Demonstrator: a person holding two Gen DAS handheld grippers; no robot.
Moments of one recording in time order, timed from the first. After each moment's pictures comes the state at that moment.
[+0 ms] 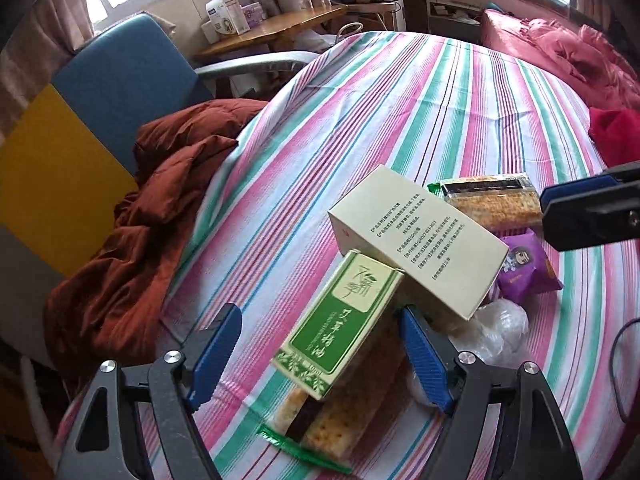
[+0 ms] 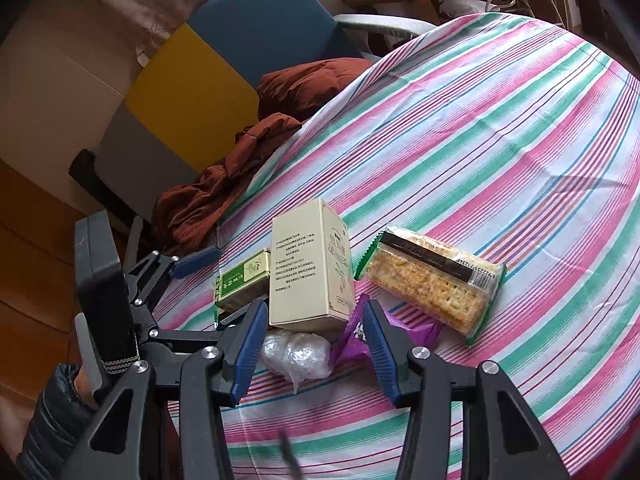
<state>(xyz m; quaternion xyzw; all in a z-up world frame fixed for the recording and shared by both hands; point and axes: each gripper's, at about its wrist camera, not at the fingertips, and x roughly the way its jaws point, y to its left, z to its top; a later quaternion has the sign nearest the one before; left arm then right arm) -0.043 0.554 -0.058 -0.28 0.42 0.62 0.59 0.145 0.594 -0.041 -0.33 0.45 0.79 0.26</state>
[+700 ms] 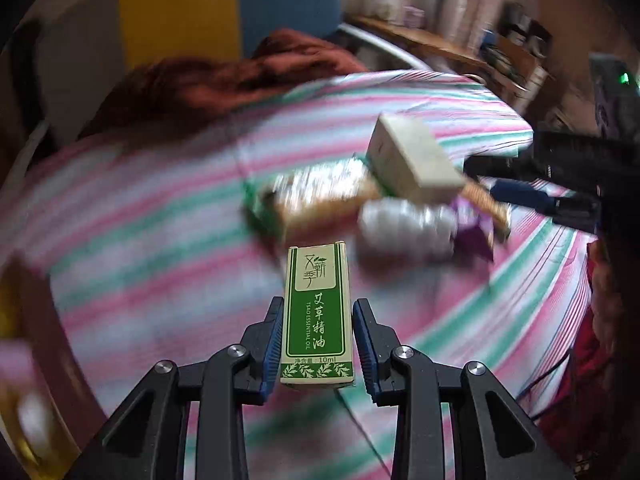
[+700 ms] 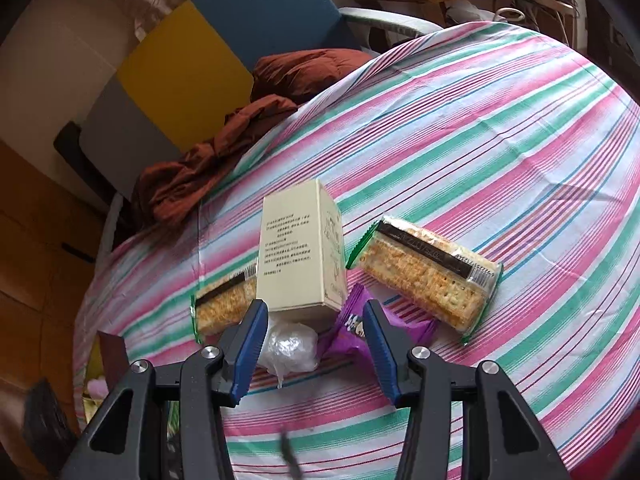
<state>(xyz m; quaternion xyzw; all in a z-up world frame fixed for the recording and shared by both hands) -0.002 0.405 -0.061 -0.46 0.20 0.74 0.44 0.129 0.584 -0.048 -0.37 0.40 0.79 0.27</state>
